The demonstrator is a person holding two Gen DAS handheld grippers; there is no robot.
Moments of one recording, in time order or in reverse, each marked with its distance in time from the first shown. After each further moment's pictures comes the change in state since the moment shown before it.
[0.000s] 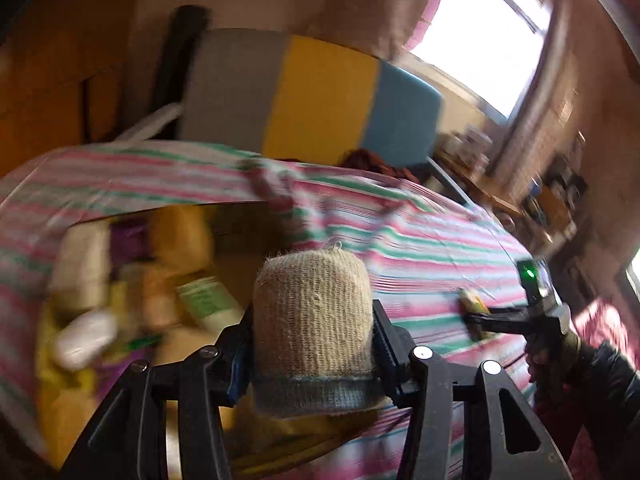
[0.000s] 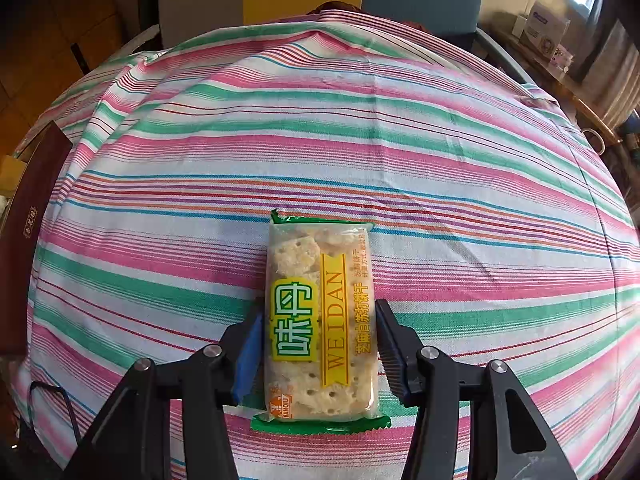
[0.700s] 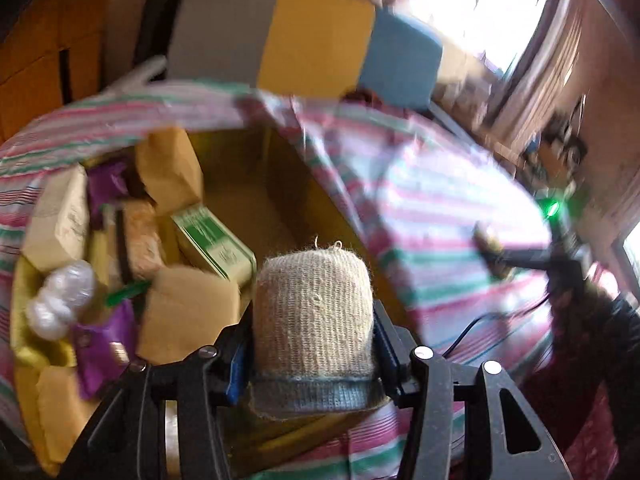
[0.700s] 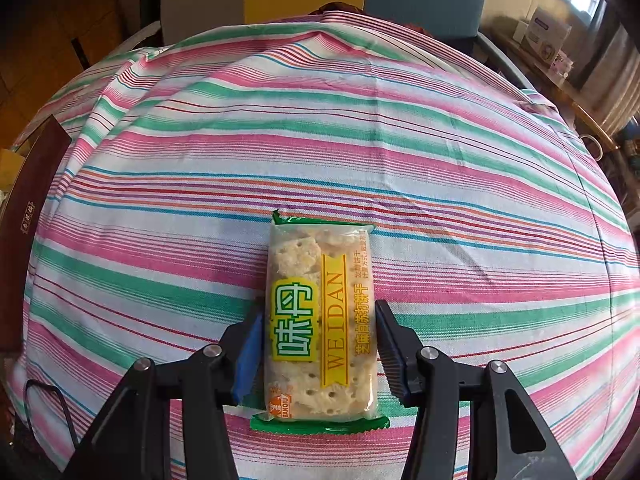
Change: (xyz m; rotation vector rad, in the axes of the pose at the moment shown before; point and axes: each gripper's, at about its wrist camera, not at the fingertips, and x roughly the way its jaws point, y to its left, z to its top) left arm 0.061 0.000 -0.036 0.087 0.242 -0.026; right arm -0.001 0.003 -0.001 -0.016 -0.001 -0.016
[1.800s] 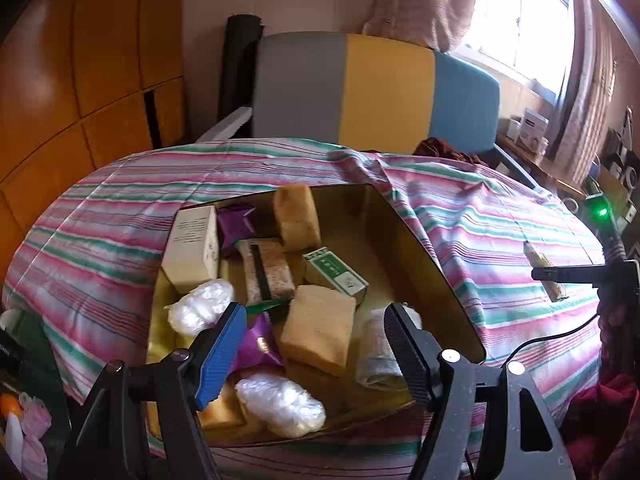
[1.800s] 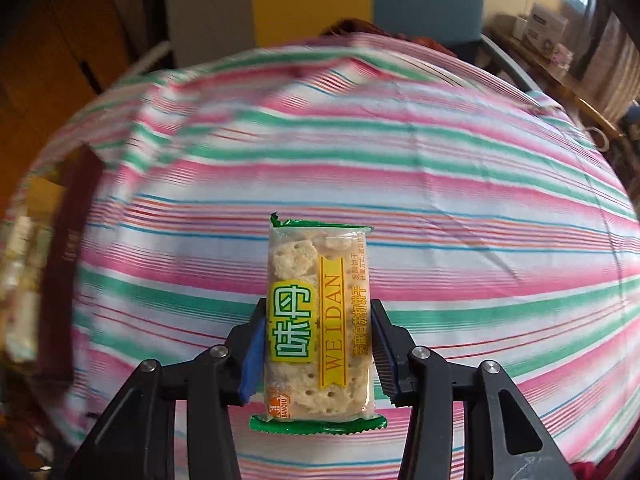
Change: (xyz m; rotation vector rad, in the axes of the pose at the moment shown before) left arm -0.089 0.022 -0.015 -0.051 -0.220 0.307; right arm -0.045 0.062 0.014 0.043 -0.053 0.122
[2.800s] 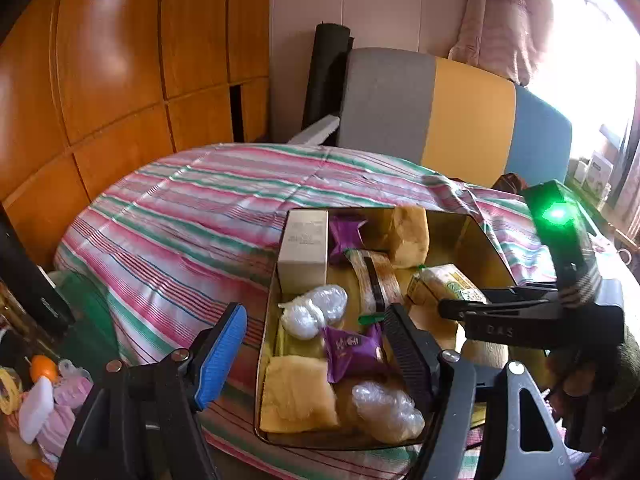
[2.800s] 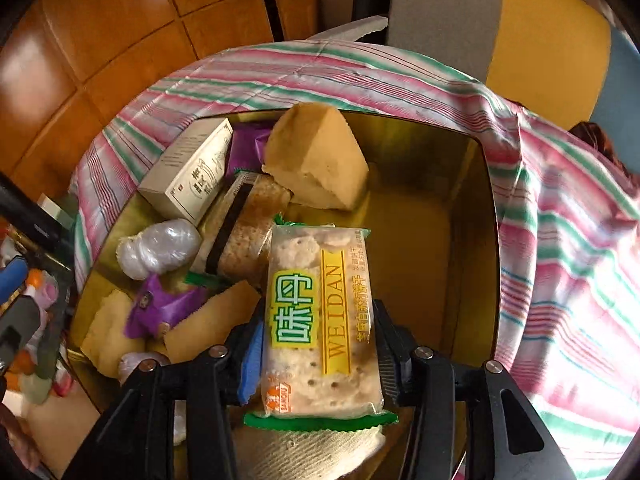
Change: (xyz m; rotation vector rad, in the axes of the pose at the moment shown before) left arm -0.013 0.065 -0.001 -0.152 -0.052 0.223; right arm 0.041 0.282 0.010 -0.389 0.022 0.274
